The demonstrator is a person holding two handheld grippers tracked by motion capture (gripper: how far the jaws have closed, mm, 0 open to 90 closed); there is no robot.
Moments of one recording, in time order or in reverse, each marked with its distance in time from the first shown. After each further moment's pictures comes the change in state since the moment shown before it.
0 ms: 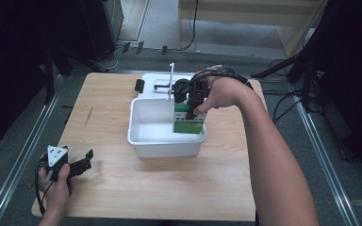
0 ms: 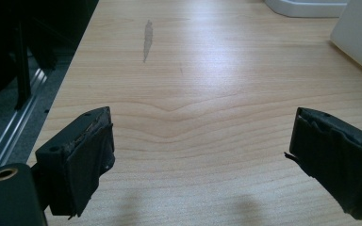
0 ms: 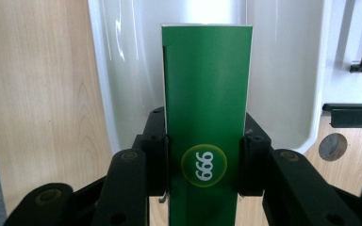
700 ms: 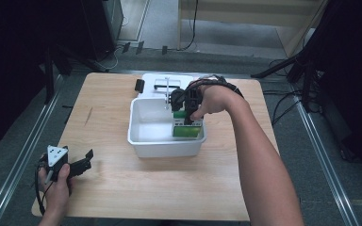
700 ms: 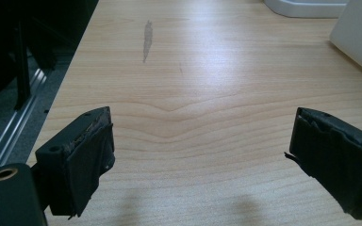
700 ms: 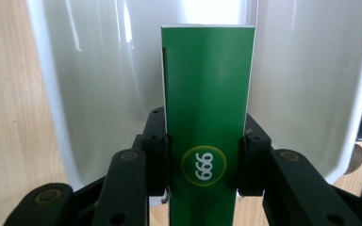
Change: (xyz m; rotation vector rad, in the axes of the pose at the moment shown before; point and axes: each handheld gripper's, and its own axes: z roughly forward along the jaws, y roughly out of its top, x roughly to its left) left arm 0.000 0.000 0.000 -0.002 -0.002 0.000; right arm -0.011 0.005 0.052 0.055 0.007 -0.039
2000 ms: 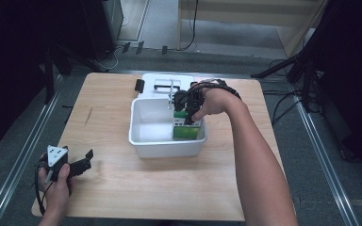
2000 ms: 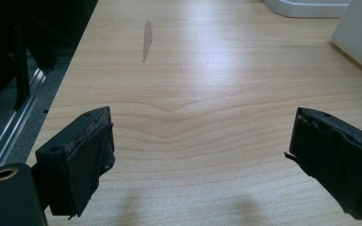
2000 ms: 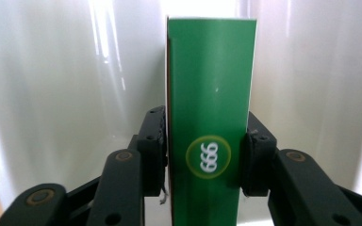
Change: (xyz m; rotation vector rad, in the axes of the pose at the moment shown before) left arm 0.000 0.000 0.000 -0.001 -0.002 -0.001; right arm -0.013 -0.011 0.024 -0.048 -0.013 0.026
